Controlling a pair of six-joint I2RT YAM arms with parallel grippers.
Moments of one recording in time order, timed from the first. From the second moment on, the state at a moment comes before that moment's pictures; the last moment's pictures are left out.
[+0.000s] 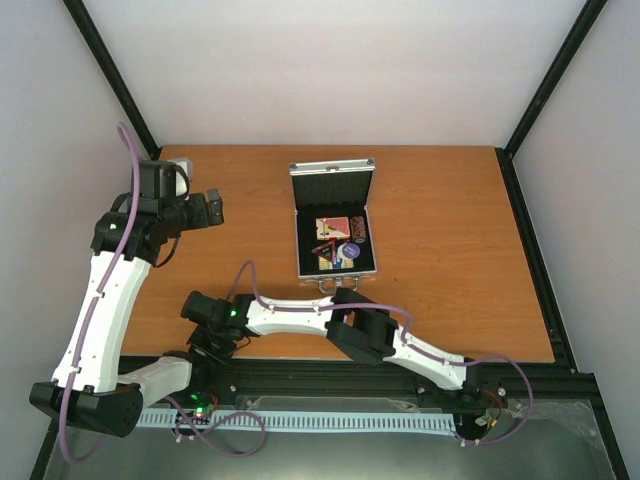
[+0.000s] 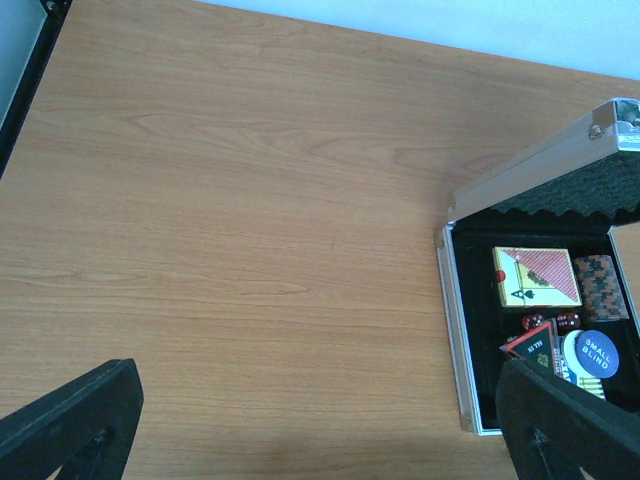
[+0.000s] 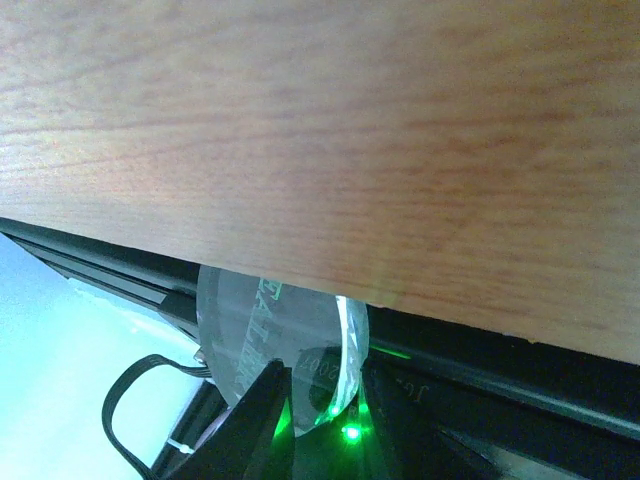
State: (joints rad) left arm -0.16 1.11 1.39 -1.02 -0.06 -0.28; right arm 1.36 2.51 2.07 -0.53 -0.50 1.79
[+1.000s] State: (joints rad) left arm -0.16 1.11 1.39 -1.02 -0.07 -0.28; right arm 1.27 2.13 1.56 -0.47 -0.31 1.71
